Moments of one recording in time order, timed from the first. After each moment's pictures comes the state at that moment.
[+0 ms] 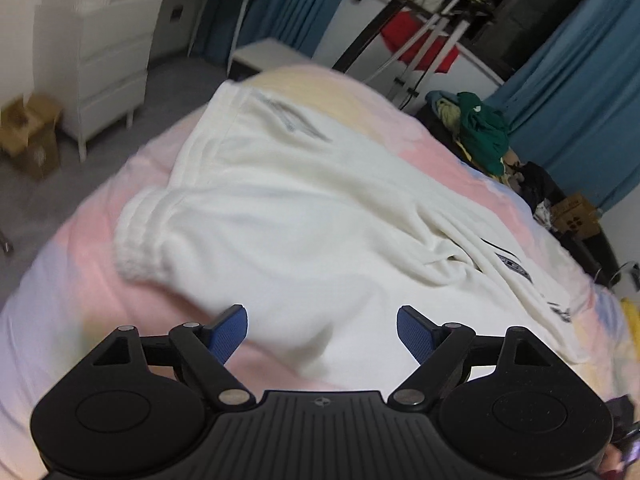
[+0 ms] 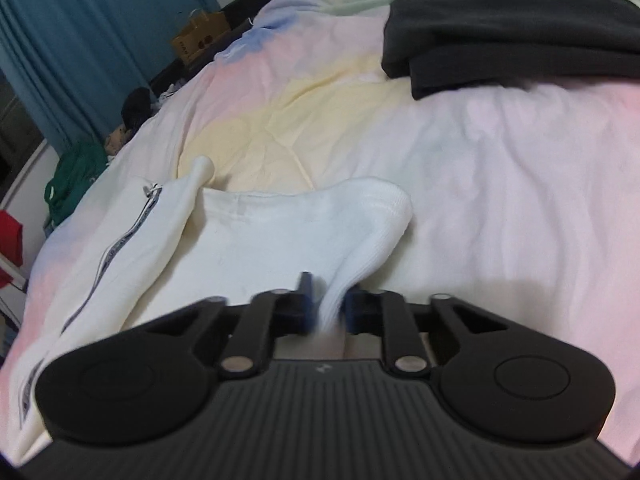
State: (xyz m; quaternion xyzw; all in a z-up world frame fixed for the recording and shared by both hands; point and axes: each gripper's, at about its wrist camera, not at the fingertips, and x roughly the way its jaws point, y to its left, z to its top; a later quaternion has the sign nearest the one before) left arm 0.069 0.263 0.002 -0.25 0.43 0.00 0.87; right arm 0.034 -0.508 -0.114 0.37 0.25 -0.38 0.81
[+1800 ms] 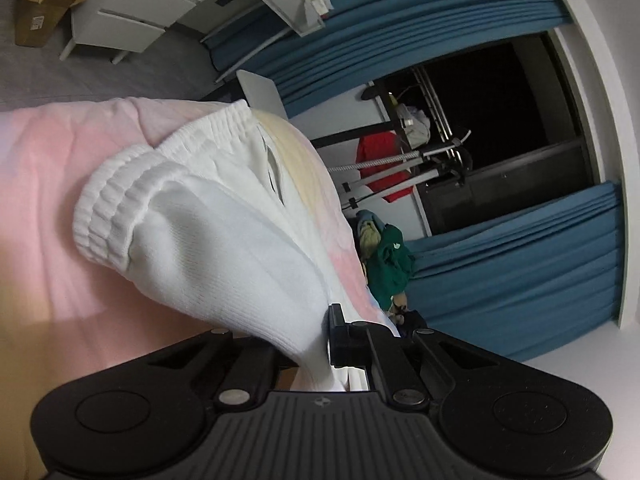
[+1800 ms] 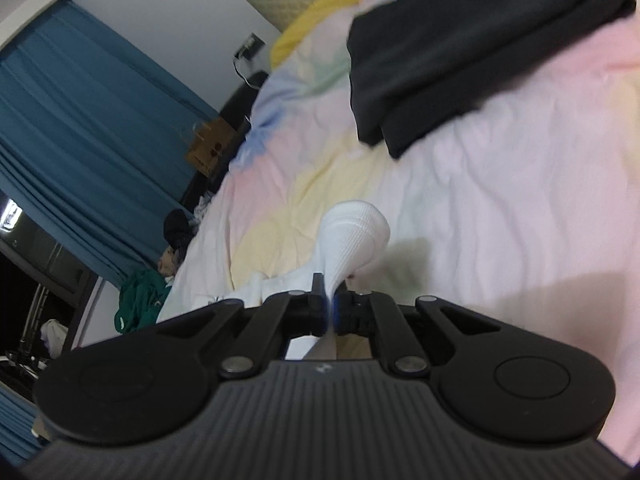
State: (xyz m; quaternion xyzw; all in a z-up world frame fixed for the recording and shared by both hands) left arm 0.017 0.309 -0.048 -0.53 0.24 -0.04 0.81; right arm -0.035 -0.514 -0.092 0.48 0.06 -0.38 0.79
